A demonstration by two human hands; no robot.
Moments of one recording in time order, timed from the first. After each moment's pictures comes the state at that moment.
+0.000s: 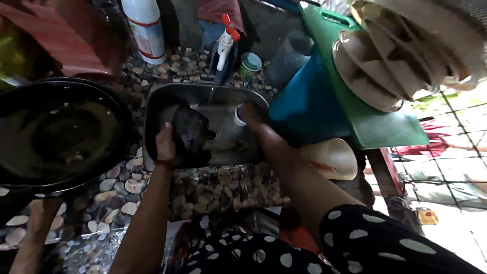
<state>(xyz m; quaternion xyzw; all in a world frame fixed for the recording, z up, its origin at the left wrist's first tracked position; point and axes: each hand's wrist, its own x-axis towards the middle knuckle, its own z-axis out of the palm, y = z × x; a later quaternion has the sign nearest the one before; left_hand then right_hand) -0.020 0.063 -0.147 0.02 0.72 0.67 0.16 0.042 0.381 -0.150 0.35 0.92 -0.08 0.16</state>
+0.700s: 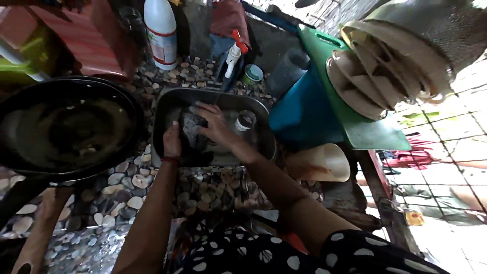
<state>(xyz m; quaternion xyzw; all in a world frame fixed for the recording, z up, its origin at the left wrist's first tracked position) -0.027 0.062 -0.153 0.03 0.71 0.68 0.17 0.030 0.222 -0.074 0.00 0.95 -0.29 -0.12</state>
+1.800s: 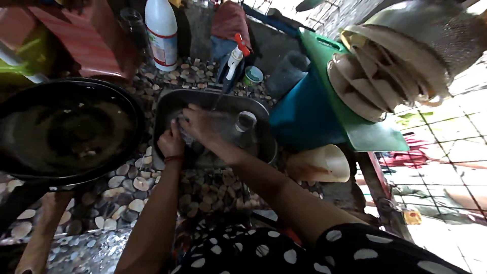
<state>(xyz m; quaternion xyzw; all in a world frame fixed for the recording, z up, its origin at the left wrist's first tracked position) -0.034 0.064 -0.135 0.00 0.88 0.46 0.10 -0.027 0.185 -0.095 0.08 0.95 -0.28 -0.12</state>
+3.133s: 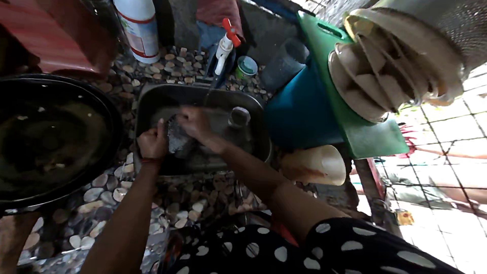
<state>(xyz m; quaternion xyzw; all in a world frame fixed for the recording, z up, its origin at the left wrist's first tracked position) -0.052 0.057 -0.155 0.09 0.87 0.48 0.09 -0.014 0.215 -0.108 0.12 0.92 -0.36 -0.12</state>
